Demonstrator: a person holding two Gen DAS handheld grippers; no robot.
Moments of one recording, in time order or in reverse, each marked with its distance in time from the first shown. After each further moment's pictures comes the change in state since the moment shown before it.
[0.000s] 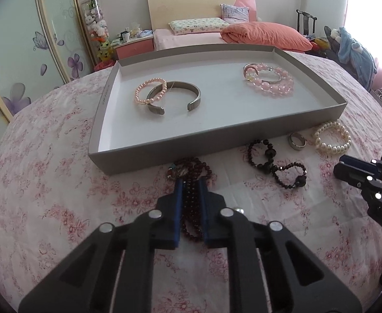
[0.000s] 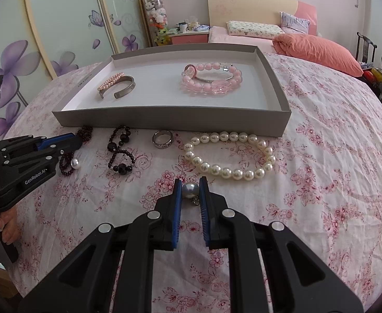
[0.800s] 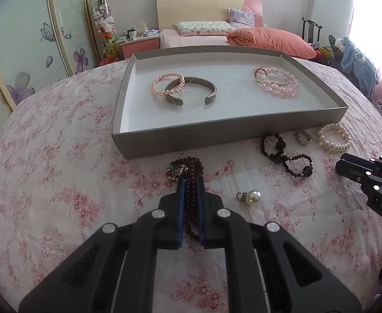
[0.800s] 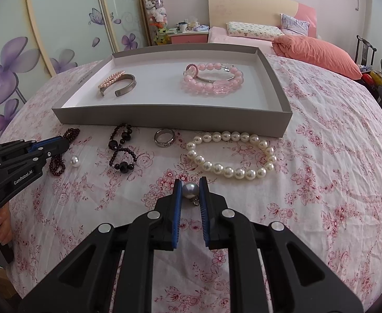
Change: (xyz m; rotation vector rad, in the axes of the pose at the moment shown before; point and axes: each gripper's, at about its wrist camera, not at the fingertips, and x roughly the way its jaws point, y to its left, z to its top) left arm -0.011 0.020 -0.015 -0.058 -0.011 -0.012; right arm 0.000 0.005 -0.001 -0.010 0.001 -0.012
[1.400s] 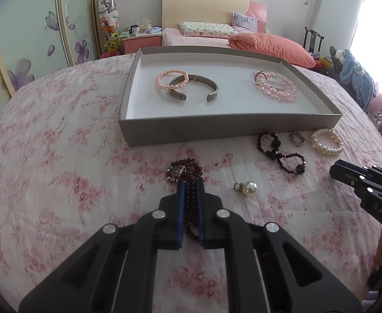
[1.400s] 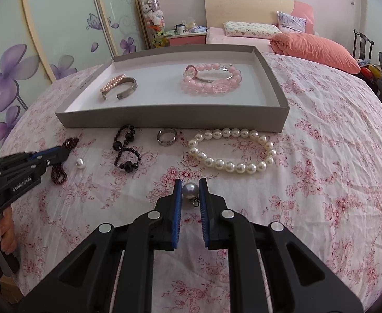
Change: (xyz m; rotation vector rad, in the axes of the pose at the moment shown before) left arm -0.011 0.011 -0.010 -0.074 -0.005 -0.051; right arm -0.009 -0.002 -0.005 0.043 -0.016 0.020
